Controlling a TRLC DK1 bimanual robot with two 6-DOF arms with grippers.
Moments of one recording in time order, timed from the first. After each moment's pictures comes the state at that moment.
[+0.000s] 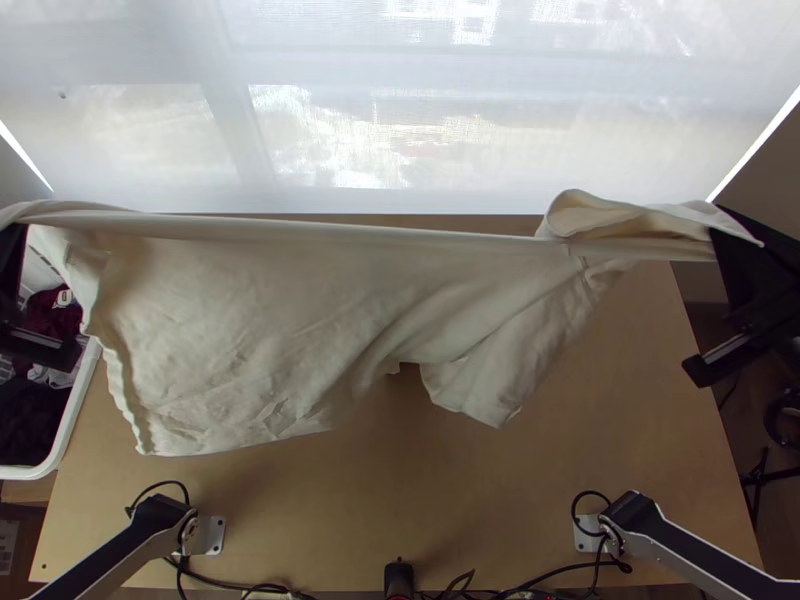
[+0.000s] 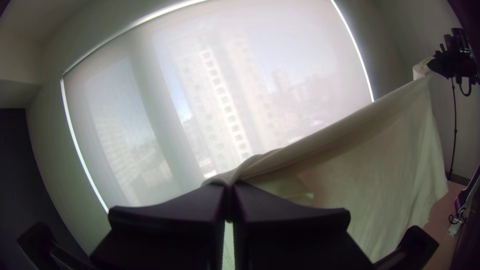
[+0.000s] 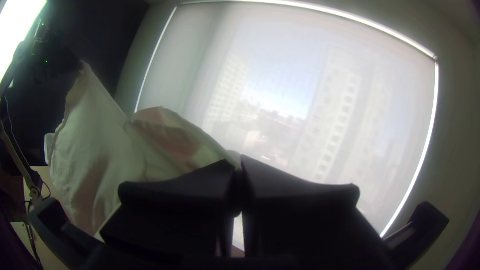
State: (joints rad) left arm -0.29 0.90 1.93 -0.89 -0.22 0.38; right arm 0.58 0.92 1.80 -0.72 0.13 -0.35
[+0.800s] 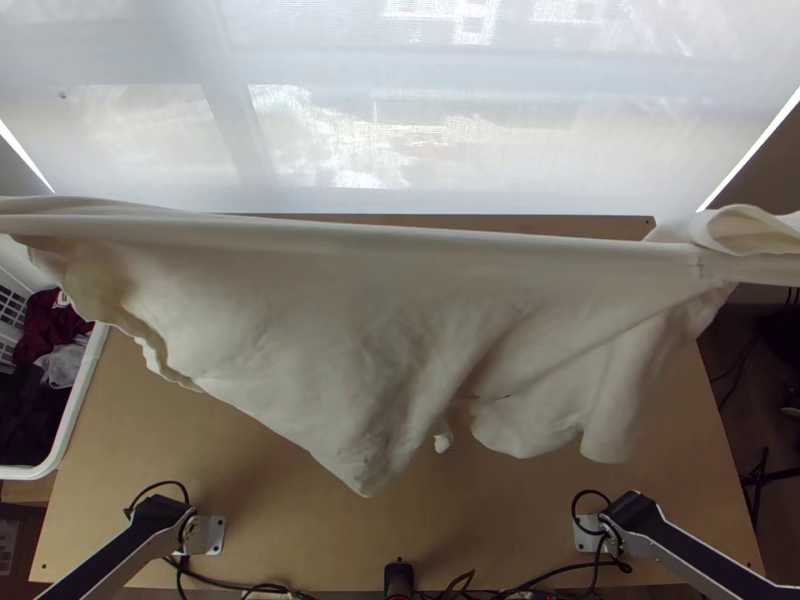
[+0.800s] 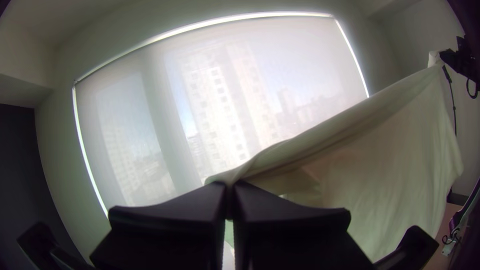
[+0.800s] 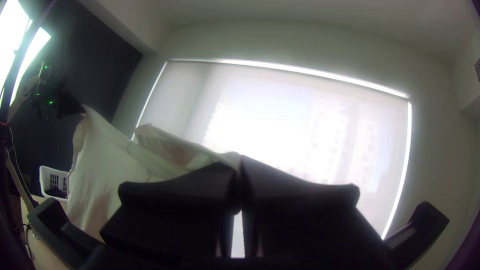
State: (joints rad) left arm -0.24 0.91 2.05 -0.89 -0.23 0.33; right arm 0.55 0.89 2.10 -0.74 0.10 -0.37
